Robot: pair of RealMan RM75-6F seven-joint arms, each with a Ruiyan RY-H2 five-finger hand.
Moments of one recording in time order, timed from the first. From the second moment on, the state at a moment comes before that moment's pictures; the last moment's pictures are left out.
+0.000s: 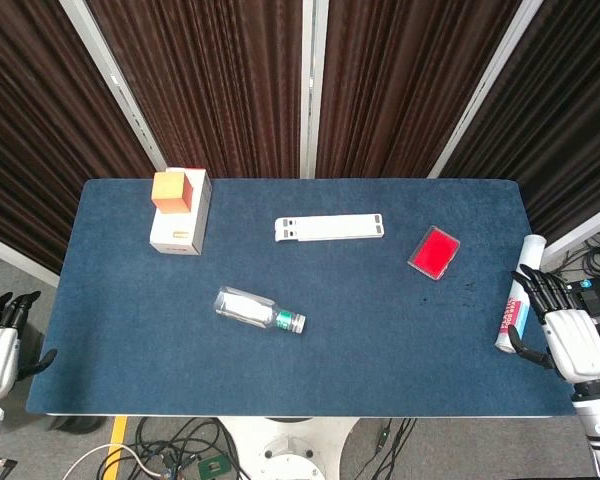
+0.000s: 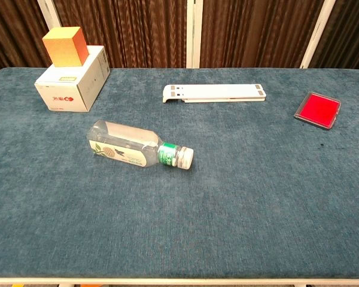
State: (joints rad) left arm -0.08 -1.17 -0.01 -1.60 1.40 1.54 0.11; right arm 0.20 -1.01 0.03 -1.60 -1.58 1.43 0.29
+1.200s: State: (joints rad) left arm -0.59 -1.34 -0.11 -1.50 1.57 0.94 0.04; right arm 0.21 -0.94 0.05 -1.65 -1.61 1.42 0.30
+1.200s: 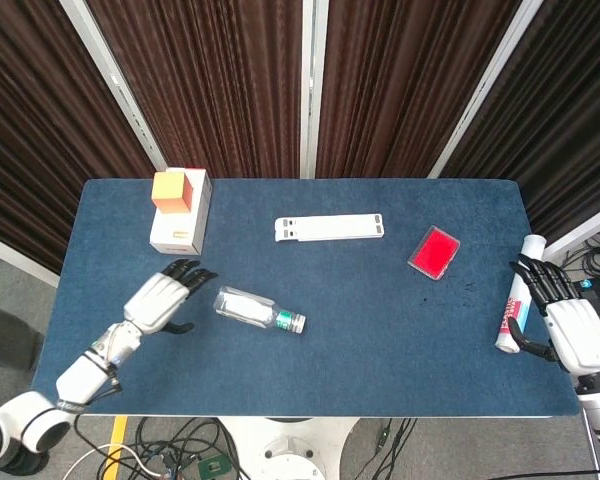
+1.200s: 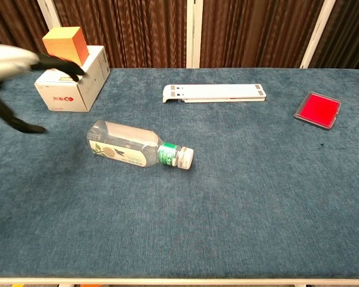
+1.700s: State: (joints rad) left arm -0.74 -1.57 -0.15 -1.35 1.32 0.76 0.26; right arm 0.21 -0.94 0.05 -1.64 -1.60 1.42 0.32
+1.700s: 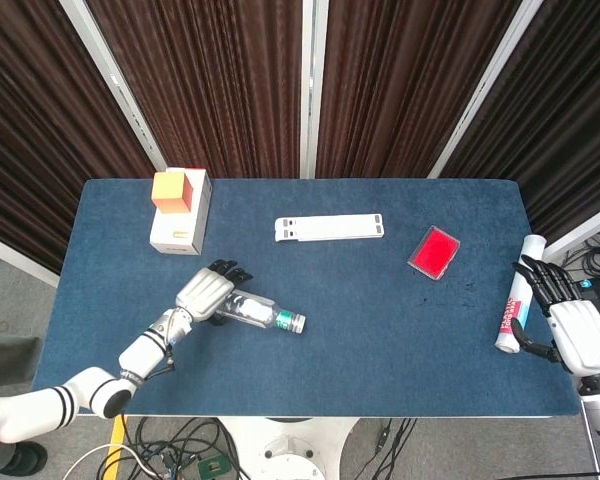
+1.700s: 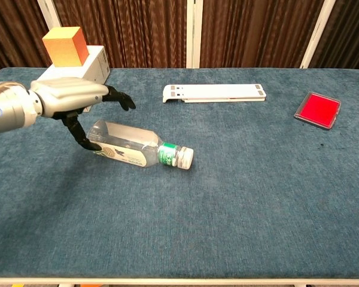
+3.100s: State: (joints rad) left arm -0.65 -1.76 -0.09 -1.19 1.61 1.21 -0.61; right arm 0.56 -0.83 0.12 -1.94 -1.61 0.97 0.28
